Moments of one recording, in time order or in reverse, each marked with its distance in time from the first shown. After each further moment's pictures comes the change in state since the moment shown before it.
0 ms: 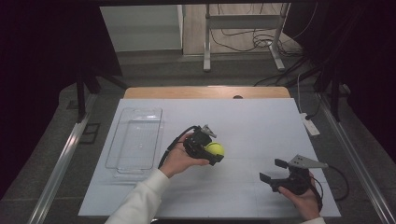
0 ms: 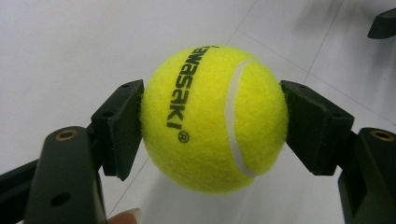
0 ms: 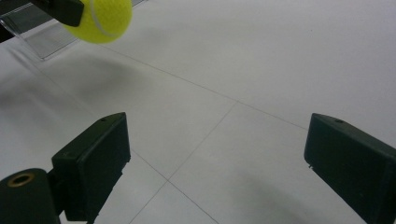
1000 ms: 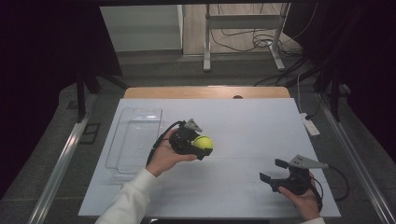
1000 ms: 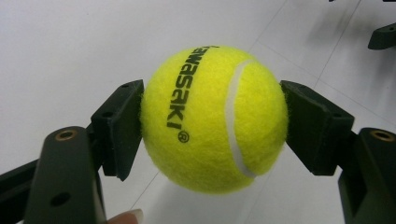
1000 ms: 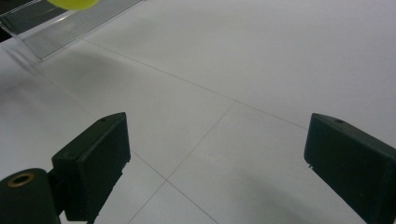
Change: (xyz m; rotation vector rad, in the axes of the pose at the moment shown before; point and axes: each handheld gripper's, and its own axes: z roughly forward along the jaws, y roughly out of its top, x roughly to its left) left arm 0.015 -0.013 -0.035 -0.057 0.052 -0.028; right arm 0.000 -0.001 0.000 -0.002 -0.006 0.003
